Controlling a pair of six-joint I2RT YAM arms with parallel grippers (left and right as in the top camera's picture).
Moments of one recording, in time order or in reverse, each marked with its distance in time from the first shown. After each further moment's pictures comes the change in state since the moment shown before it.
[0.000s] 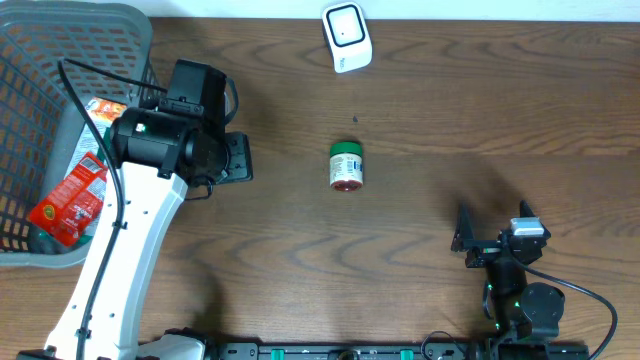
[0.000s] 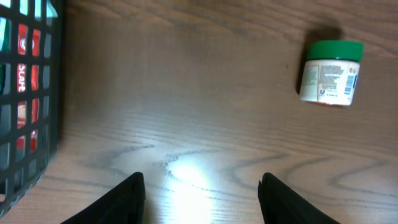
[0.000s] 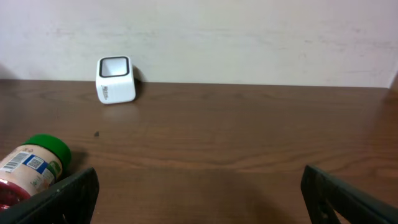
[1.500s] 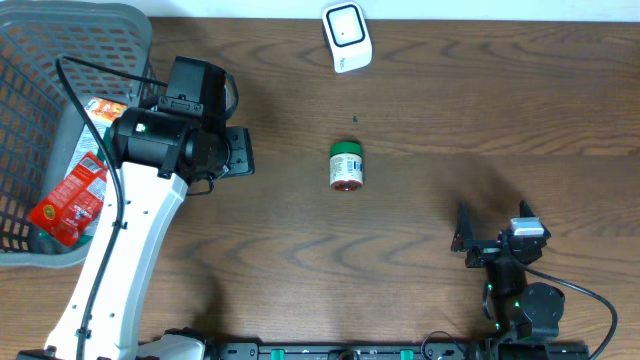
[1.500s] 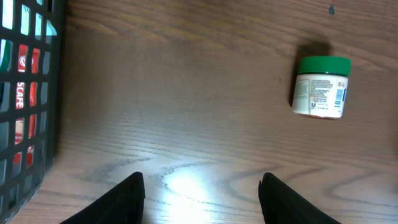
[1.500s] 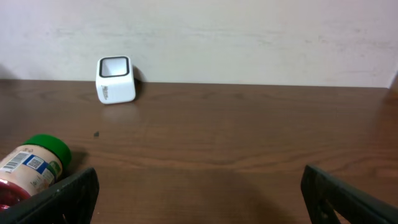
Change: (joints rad) left arm 0.000 0.000 0.000 0.047 0.000 0.000; right arm 0.000 0.000 0.000 0.000 0.000 0.000
